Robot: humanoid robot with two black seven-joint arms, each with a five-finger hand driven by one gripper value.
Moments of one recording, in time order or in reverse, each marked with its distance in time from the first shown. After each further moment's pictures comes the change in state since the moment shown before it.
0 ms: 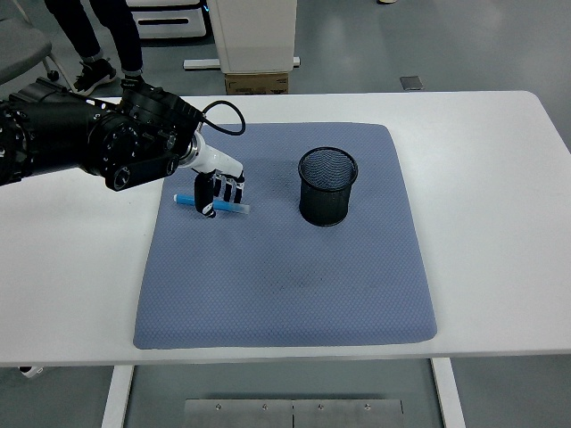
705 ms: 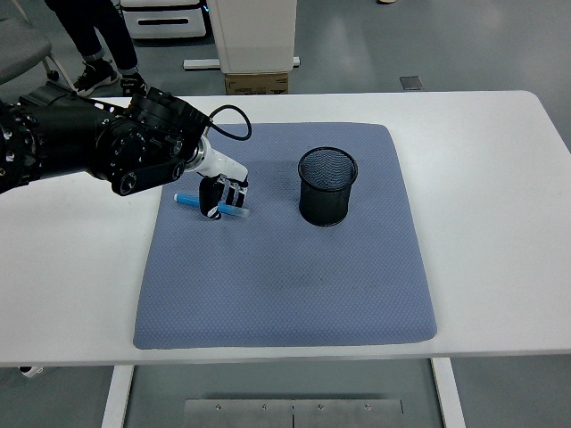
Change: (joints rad) left arm 0.010 -0.021 0.000 0.000 0.020 0.005 0.011; right arm 0.000 0.000 0.000 0.000 0.000 0.000 0.000
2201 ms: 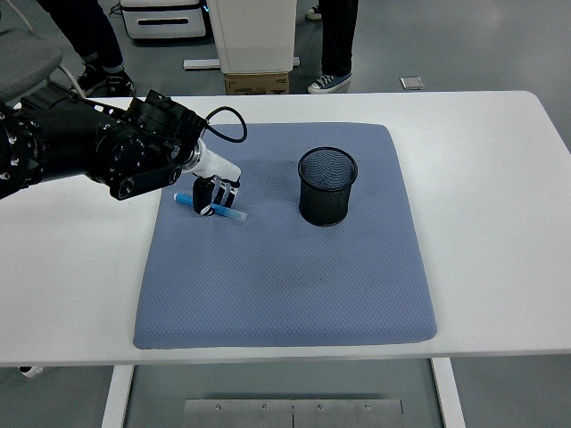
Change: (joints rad) left arm 0.011 -0.003 0.023 0.009 0.040 0.018 0.010; right arm 0.000 0.000 0.000 0.000 0.000 0.000 0.000
